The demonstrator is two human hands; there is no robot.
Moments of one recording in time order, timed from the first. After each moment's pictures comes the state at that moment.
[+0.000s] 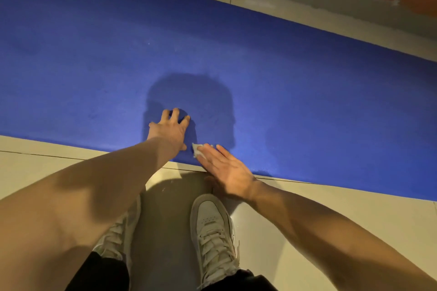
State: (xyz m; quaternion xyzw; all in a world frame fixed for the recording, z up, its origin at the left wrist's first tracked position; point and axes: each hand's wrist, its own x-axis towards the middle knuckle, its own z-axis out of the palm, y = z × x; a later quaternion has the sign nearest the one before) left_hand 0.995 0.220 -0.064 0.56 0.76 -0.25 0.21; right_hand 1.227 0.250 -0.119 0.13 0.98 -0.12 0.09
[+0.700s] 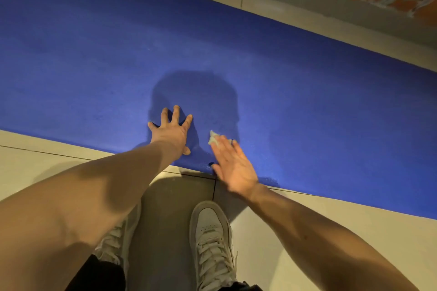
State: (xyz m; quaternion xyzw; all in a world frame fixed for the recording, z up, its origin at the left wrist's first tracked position) left_hand 0.988 0.226 -0.069 0.50 0.80 -0.20 0.28; right_hand 1.211 0.268 -0.117 0.27 0.95 -0.14 0.09
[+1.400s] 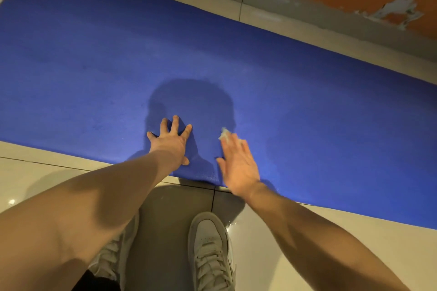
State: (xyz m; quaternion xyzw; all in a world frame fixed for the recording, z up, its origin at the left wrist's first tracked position) left_hand 0.987 0.229 -0.063 0.50 0.79 -0.21 0.30; right_hand 1.199 0.295 -0.105 0.37 0.91 -0.14 0.12
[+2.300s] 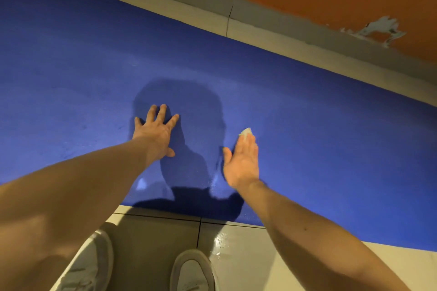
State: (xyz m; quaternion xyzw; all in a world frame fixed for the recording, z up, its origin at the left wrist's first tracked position) left_hand 0.929 0.307 -0.072 0.54 0.78 -0.20 0.25; right_hand 1.176 0.370 -0.102 0.58 0.79 -0.21 0.06
